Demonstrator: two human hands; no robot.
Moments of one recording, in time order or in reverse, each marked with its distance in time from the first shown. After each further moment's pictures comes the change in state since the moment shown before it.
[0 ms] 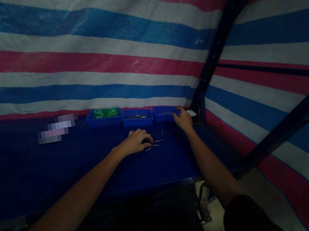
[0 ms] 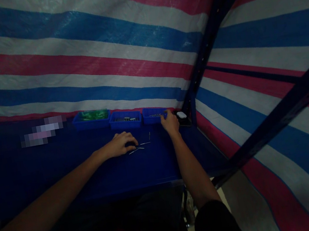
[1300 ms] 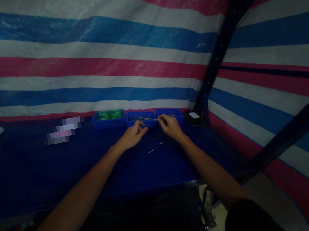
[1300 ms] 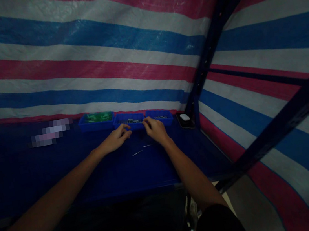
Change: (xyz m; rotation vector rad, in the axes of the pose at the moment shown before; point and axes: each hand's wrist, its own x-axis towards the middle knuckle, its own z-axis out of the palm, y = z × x) left_hand -0.001 -0.012 -0.013 -0.359 0.291 -0.182; right_hand -0.035 -0.051 0.010 0.204 -0.163 -0.519
